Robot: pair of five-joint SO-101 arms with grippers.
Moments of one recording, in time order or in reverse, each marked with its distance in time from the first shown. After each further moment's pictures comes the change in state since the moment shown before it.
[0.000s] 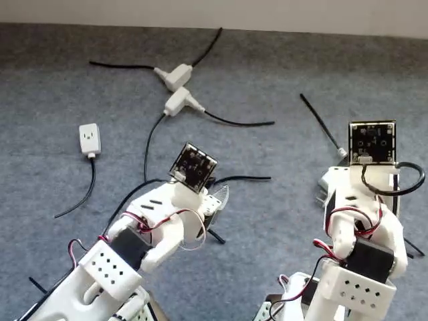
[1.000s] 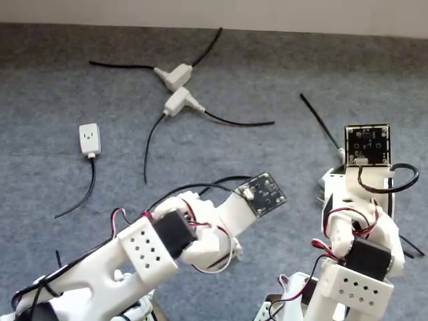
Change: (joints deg) left arm 15.5 21.5 -24.1 33.6 -7.0; right arm 0.1 -0.4 2.7 2.9 0.0
